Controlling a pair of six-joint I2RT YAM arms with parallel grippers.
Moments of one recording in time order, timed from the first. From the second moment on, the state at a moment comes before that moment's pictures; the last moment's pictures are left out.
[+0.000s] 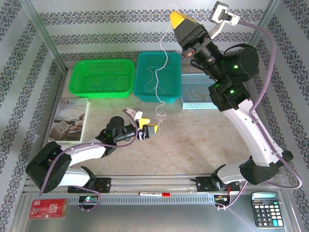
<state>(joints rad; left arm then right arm) -0.66 1.31 0.44 0.68 0.39 -0.48 0.61 1.40 1.85 0.27 -0.38 0.86</state>
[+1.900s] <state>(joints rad) -0.69 1.50 0.40 0.96 0.19 -0.58 0.54 1.45 2.02 0.17 -0.37 0.82</state>
